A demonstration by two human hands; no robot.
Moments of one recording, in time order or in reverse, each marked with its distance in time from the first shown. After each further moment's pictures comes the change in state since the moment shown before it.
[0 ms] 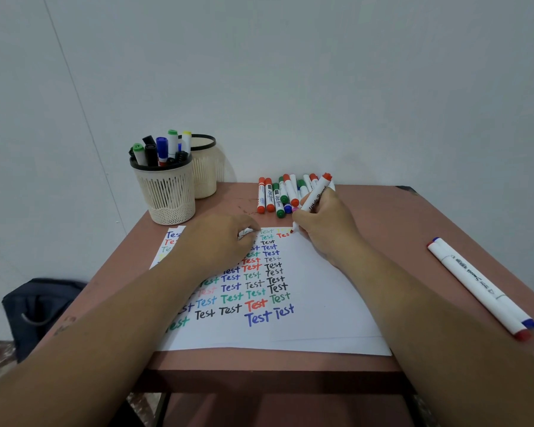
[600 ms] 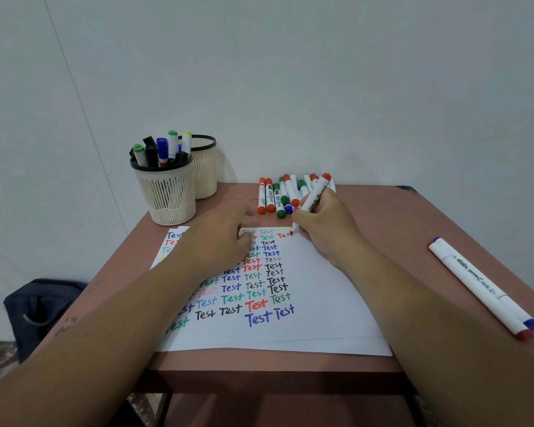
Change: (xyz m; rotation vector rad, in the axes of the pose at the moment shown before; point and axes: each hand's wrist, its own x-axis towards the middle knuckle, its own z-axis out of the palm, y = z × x) left_hand 0.002 -0.008 0.007 -0.155 0.006 -0.022; right_hand -0.003 -0.002 -0.001 0.038 -0.018 0.006
